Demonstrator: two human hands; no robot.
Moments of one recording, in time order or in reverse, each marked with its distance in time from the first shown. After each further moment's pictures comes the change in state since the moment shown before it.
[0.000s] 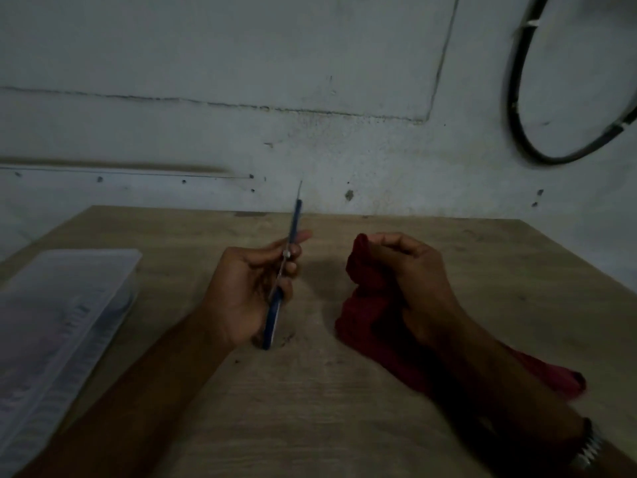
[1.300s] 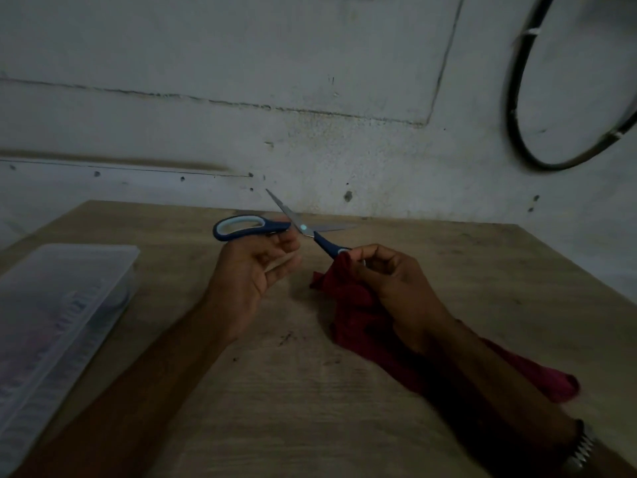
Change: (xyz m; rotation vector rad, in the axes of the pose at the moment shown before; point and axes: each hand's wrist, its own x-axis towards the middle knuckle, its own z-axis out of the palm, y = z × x) left_hand 0.003 0.003 0.006 0.133 0.212 0.294; right_hand -0.001 0.009 0.004 -0.162 -0.147 0.061
